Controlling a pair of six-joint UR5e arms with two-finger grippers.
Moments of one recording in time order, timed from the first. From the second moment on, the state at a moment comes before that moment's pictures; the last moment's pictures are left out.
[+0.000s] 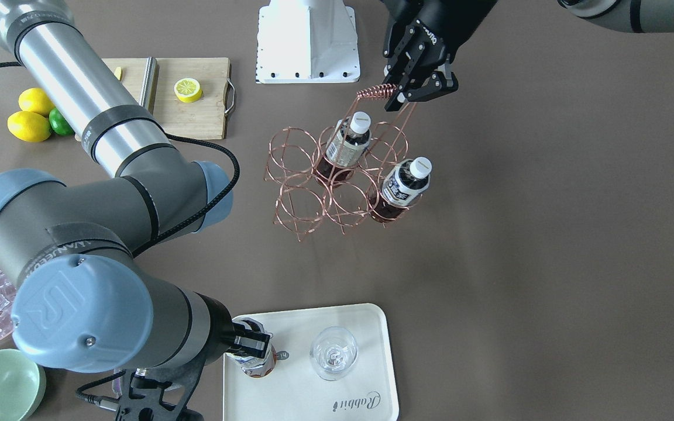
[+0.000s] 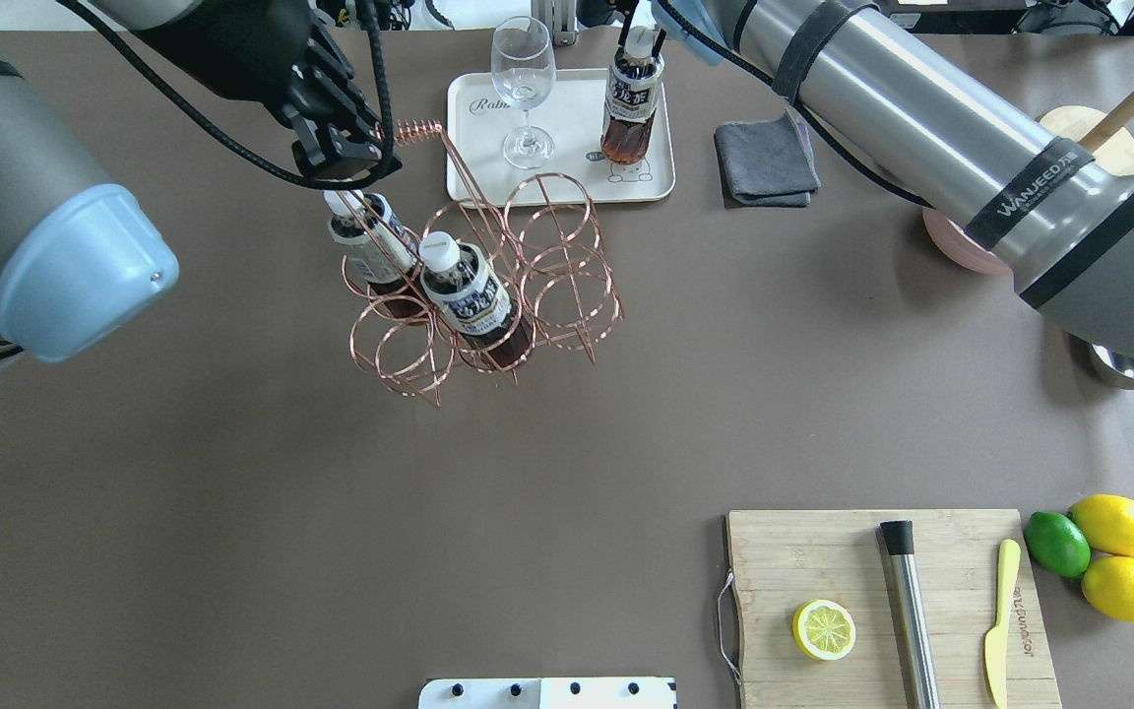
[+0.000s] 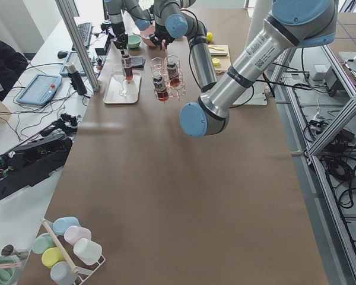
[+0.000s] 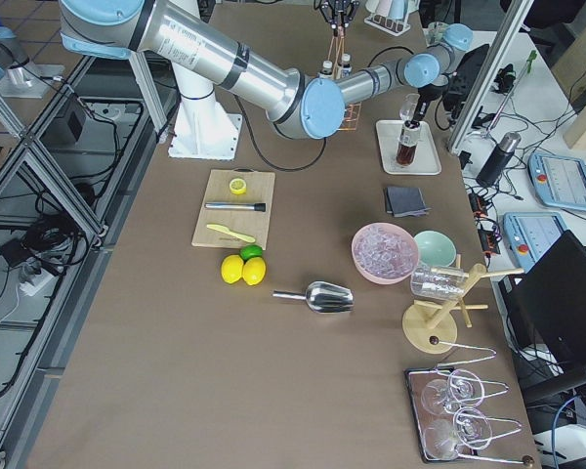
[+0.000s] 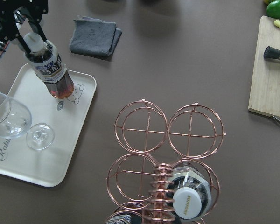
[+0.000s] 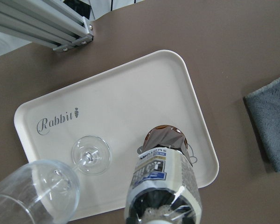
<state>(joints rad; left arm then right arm) -0.93 -2.35 -2.00 -1.37 -2.28 0.16 1.02 -0.33 0.73 -1.39 2.37 1.07</state>
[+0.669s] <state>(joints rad) -1.10 -2.20 -2.01 -1.37 -2.31 0.34 1.00 -0.32 0.71 -1.36 2.32 1.00</state>
